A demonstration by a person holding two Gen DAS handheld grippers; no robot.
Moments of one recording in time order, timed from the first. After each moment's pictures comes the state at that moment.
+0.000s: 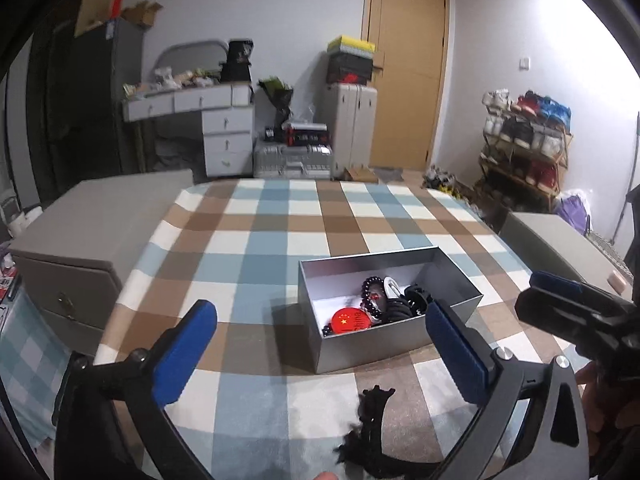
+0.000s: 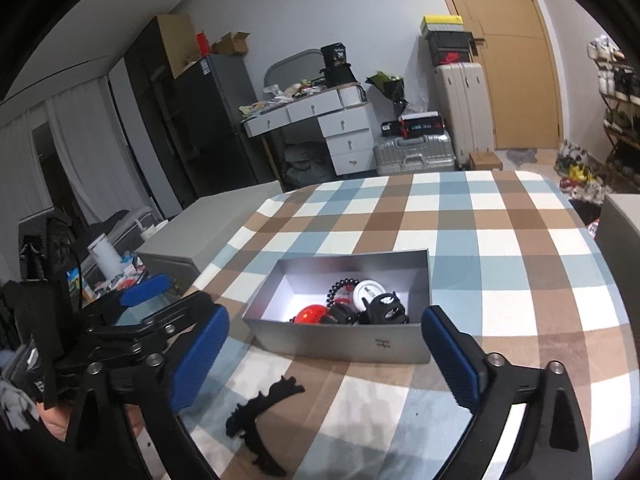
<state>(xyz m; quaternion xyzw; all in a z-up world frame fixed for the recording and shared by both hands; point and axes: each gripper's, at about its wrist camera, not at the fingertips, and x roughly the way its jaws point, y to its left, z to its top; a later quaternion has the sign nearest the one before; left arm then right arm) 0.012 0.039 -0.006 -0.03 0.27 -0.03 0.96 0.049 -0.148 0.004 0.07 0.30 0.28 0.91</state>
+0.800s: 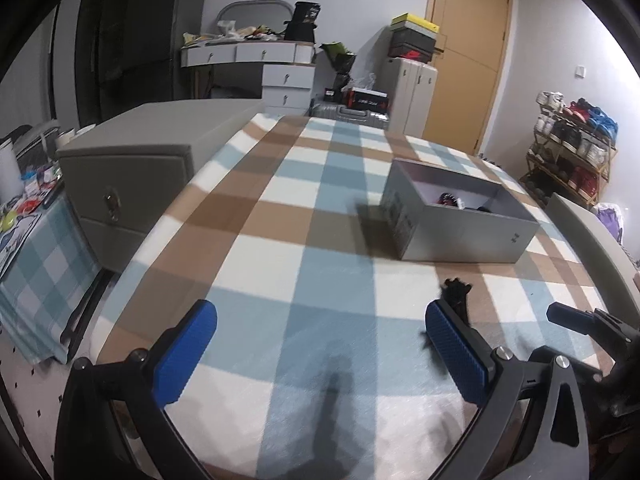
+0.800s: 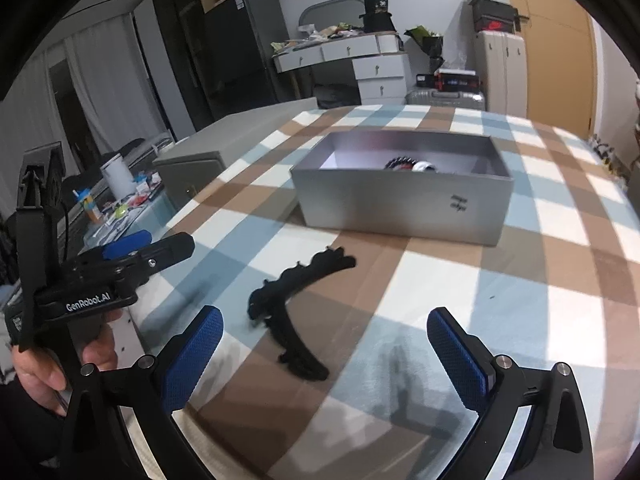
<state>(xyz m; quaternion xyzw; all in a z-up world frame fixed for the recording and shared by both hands) -0.045 0.084 -0.064 -0.09 0.33 0.06 0.94 0.000 -0.105 -0.071 0.00 0.37 0.33 0.87</state>
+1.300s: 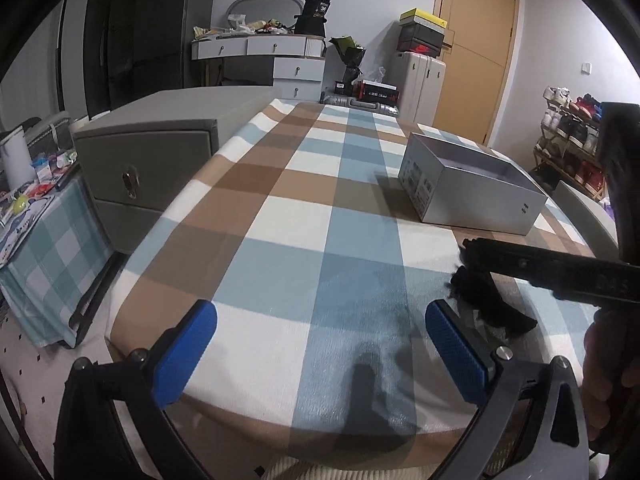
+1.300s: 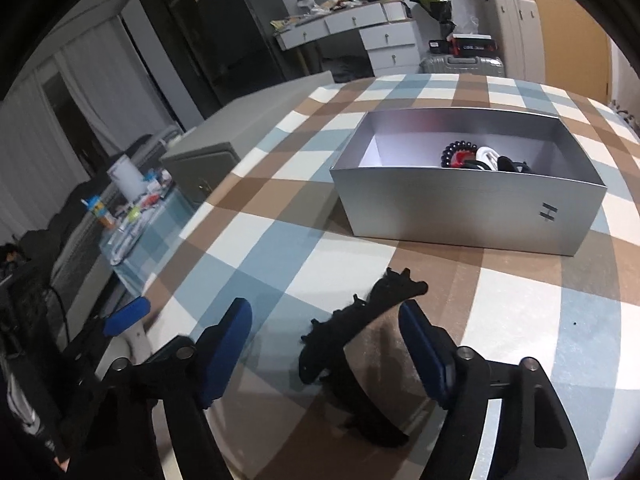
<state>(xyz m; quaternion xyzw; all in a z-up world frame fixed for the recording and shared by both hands) -0.073 0.096 -0.080 -0.09 0.34 0.07 0.93 0.032 -0.047 -0.074 0.02 0.43 0.34 0.84</state>
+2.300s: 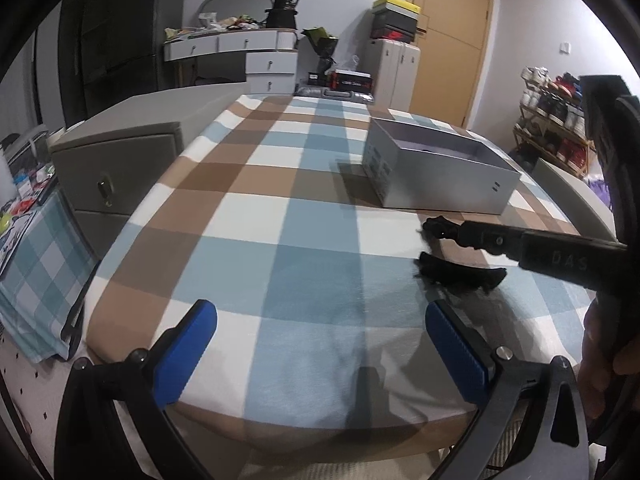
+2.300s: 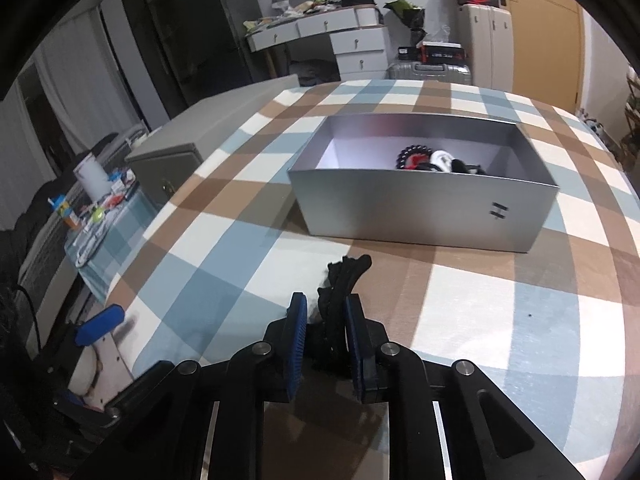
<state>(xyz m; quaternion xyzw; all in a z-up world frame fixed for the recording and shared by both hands) -0.065 0.069 -0.078 -0.06 0.35 0.02 0.93 0.027 -0.070 -0.067 0.00 0.42 0.28 0.86</state>
